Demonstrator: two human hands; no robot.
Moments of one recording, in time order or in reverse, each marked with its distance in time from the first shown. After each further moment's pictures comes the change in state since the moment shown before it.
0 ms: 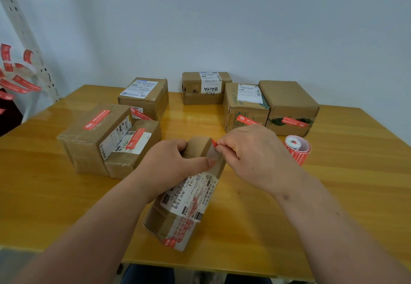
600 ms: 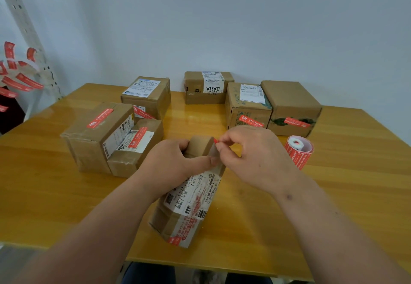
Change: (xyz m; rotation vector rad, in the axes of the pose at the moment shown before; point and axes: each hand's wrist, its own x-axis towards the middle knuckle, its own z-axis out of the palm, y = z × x) left_hand -0.001 -0.001 0.001 0.046 0.053 0.020; right_hand -0.002 -0.007 0.001 0.212 0.134 0.096
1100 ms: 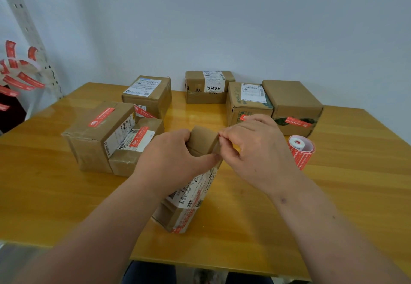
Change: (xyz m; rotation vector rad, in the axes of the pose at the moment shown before) left_hand -0.002 0.008 0.003 0.303 0.218 0.131; right_hand 0.000 0.003 0.008 -0.228 0.216 -0.163
